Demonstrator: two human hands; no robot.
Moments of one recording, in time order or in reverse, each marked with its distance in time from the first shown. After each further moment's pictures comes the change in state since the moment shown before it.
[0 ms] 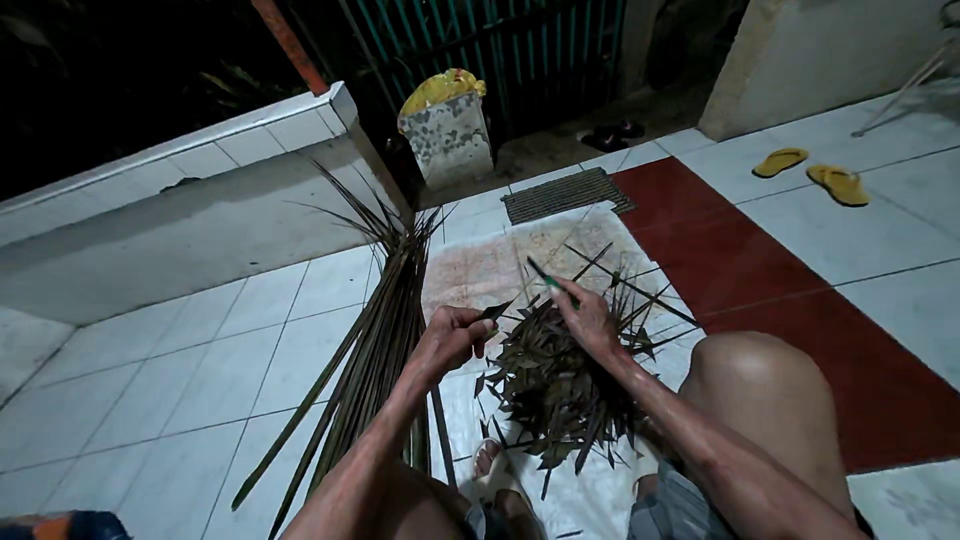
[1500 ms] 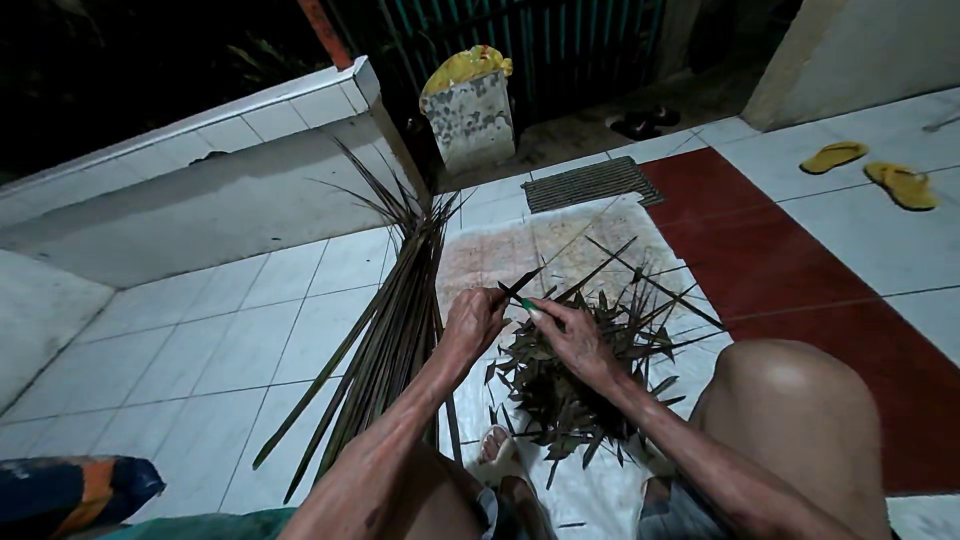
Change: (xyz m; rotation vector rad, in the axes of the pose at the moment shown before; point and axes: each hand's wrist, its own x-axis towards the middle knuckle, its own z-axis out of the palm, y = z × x) left_hand 0.023 -0.007 0.012 0.706 0.260 0.147; right_hand -0.035 -0.040 0.027 0.085 -0.281 -0.093
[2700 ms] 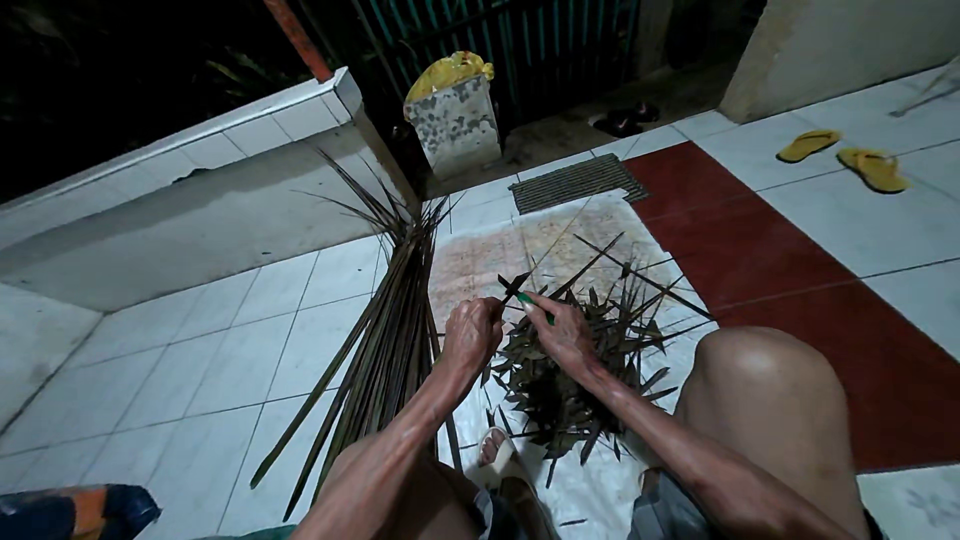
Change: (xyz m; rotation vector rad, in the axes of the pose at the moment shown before) left_hand -0.010 0.028 0.009 0.117 -0.005 -0.049; right_hand 0.008 0.009 0.006 -0.089 0.124 0.162
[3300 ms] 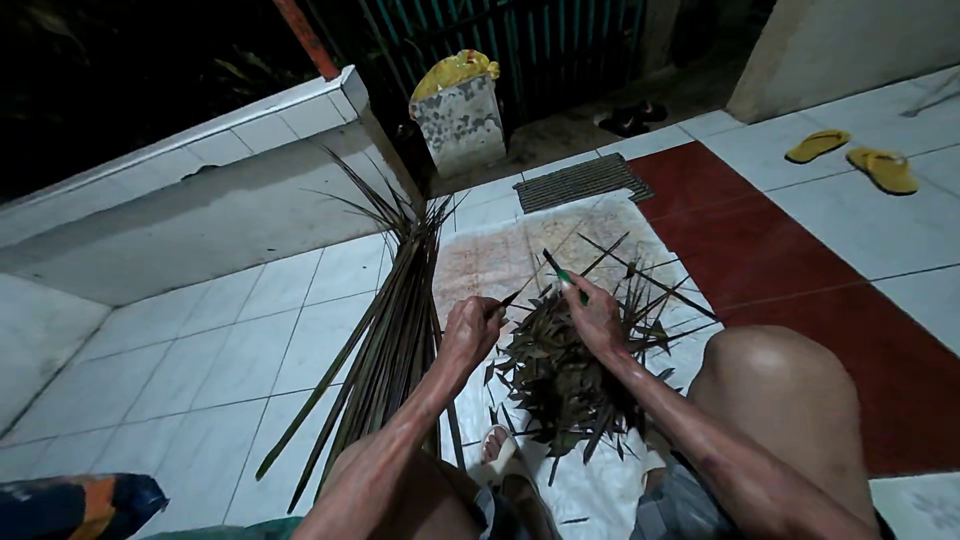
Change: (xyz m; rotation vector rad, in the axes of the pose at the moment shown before) left_hand -0.002 -0.017 -0.005 -0.228 -0.074 -0.057; right_hand 0.019 0.025 -0.020 0.009 0.208 0.056
